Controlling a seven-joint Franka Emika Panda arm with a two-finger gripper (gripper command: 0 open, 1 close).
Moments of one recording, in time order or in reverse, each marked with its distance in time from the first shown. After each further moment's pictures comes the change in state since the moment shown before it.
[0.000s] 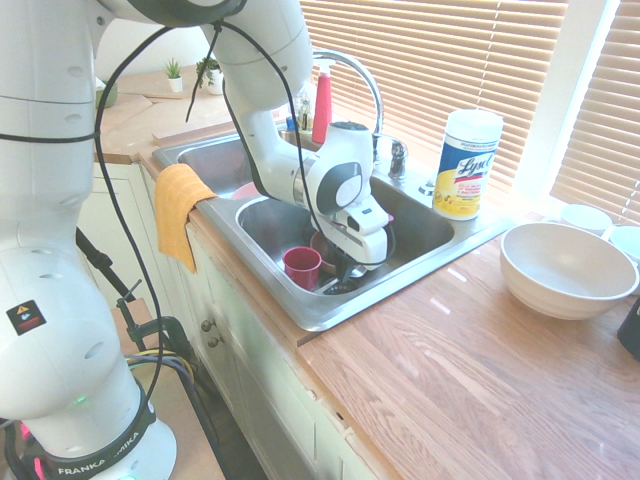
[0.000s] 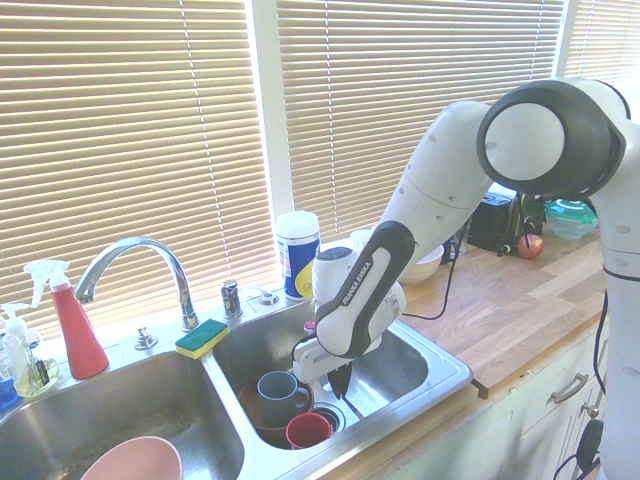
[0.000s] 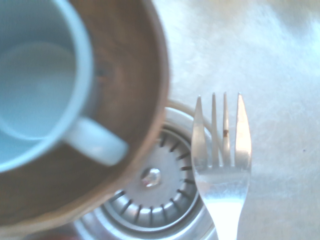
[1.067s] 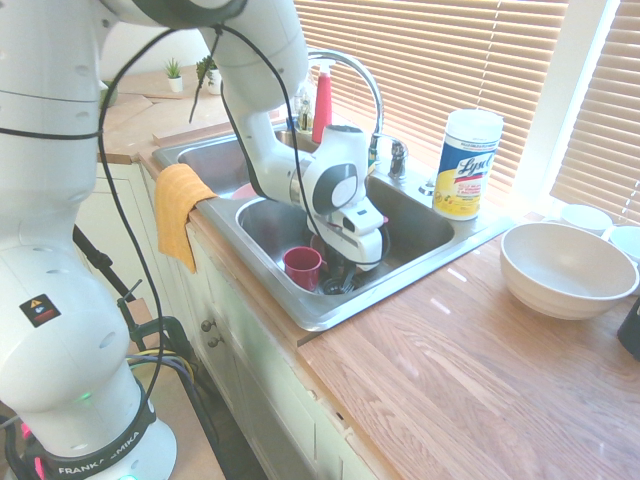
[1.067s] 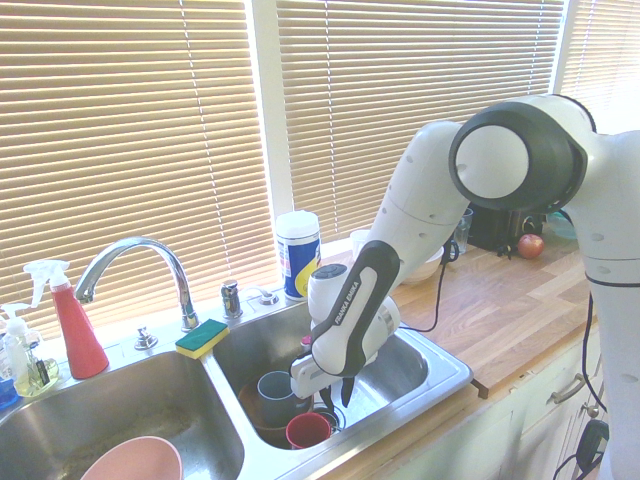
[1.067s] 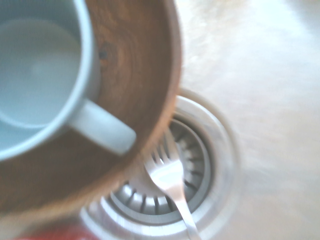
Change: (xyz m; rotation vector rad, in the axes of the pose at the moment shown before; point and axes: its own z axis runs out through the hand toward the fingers) arm -0.007 -0.006 -0.022 -0.025 0.000 -0.005
